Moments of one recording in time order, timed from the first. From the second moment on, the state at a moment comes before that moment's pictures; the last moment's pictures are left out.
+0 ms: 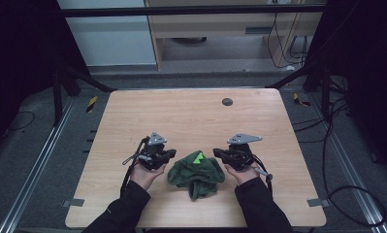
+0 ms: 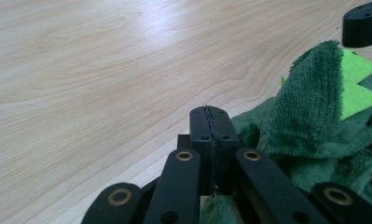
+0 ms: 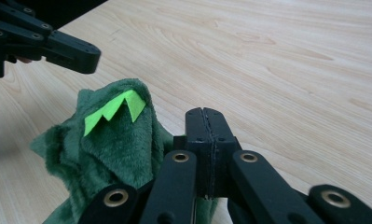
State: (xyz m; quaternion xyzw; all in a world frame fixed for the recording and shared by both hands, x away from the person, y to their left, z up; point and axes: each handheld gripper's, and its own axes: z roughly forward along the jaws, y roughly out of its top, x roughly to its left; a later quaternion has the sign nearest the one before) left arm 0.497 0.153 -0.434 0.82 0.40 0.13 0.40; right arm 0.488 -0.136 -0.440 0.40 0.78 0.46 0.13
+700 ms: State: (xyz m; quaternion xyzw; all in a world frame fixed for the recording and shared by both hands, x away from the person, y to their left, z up) left arm 0.483 0.138 -0.444 0.85 0.35 0.10 0.39; right arm 0.479 -0.121 -0.450 0.38 0.80 0.45 0.09
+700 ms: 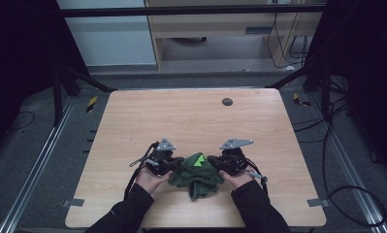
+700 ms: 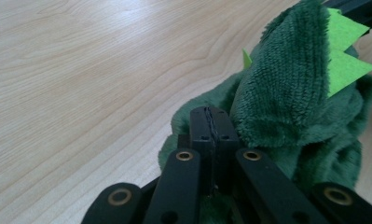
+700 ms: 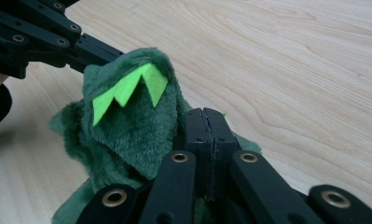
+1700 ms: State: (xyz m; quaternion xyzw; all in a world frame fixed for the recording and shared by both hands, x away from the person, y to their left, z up) left arm 0.435 0.145 -0.445 0.87 0.31 0.07 0.38; right arm 0.436 -0.127 -0.452 0.36 0.81 0.46 0.07
